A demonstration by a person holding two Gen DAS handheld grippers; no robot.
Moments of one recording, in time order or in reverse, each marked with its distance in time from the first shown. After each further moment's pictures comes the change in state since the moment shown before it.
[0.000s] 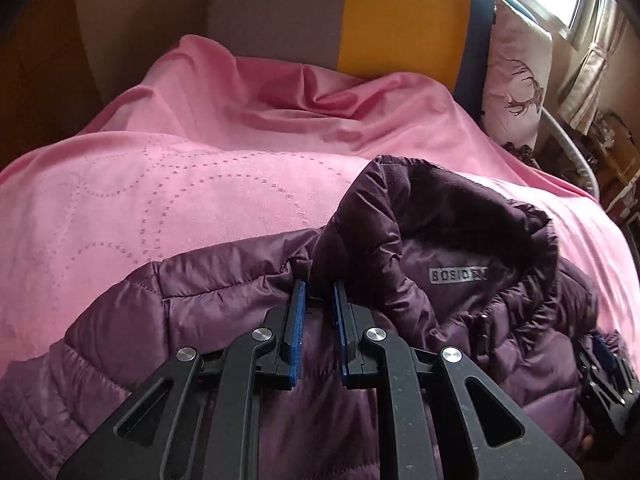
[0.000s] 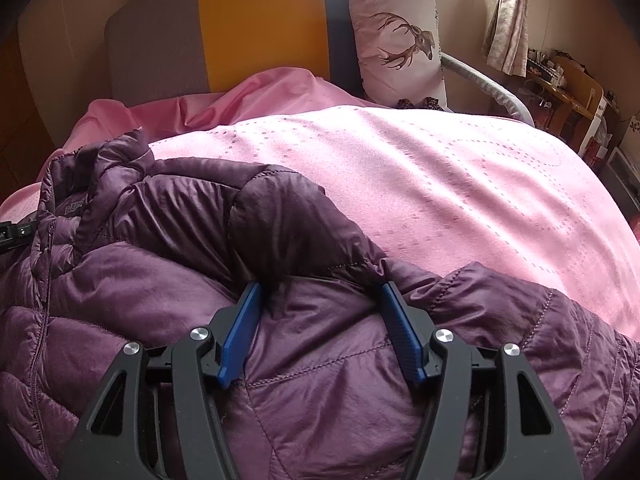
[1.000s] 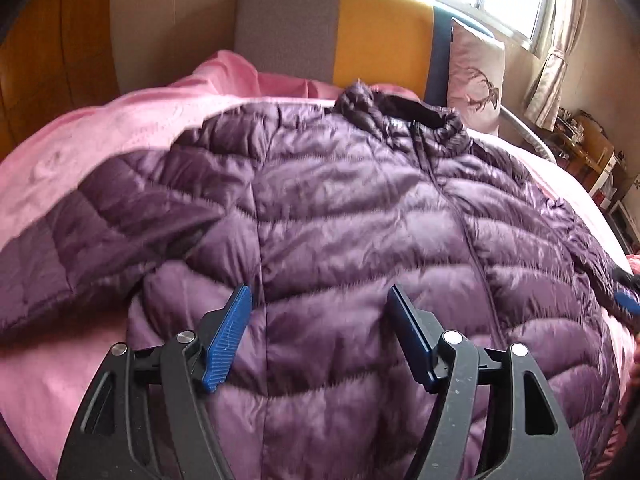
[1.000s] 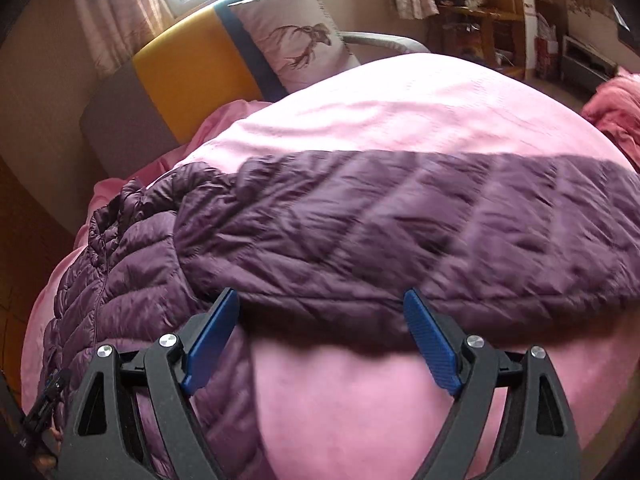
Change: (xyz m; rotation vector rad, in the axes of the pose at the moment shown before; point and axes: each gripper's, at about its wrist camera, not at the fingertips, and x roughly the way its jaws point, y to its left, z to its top) left arm -0.140 0.031 -0.200 -0.003 -0.133 -0.077; right arm -0.160 -0.165 -0.126 0.417 -0.005 0.073
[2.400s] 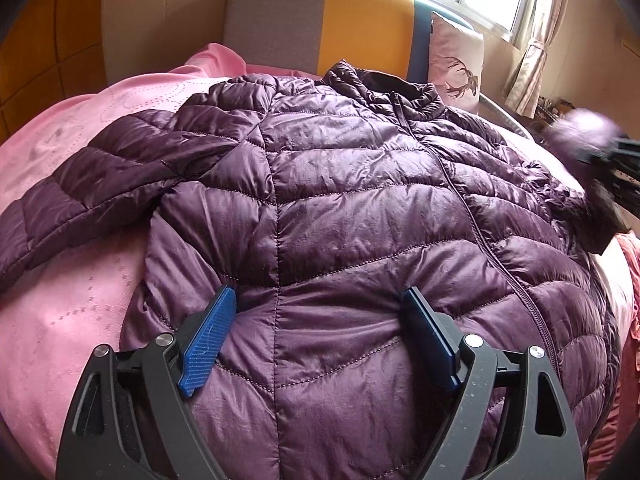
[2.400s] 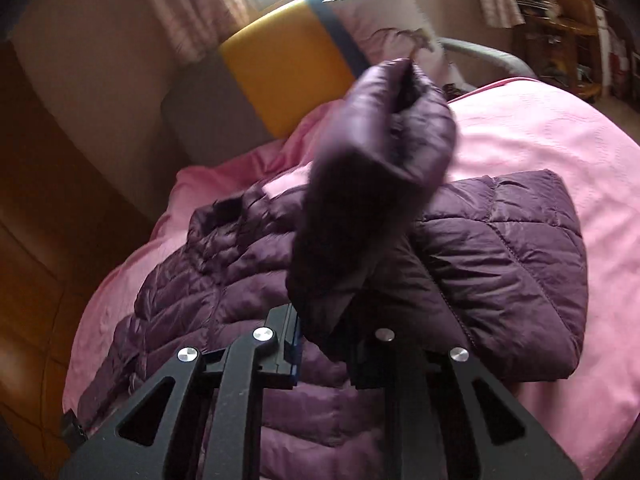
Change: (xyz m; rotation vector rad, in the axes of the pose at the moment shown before) left arm -0.024 0.014 -0.051 0.032 0.001 -0.063; right arm 0.018 0.186 0.021 -0.230 0.073 0.322
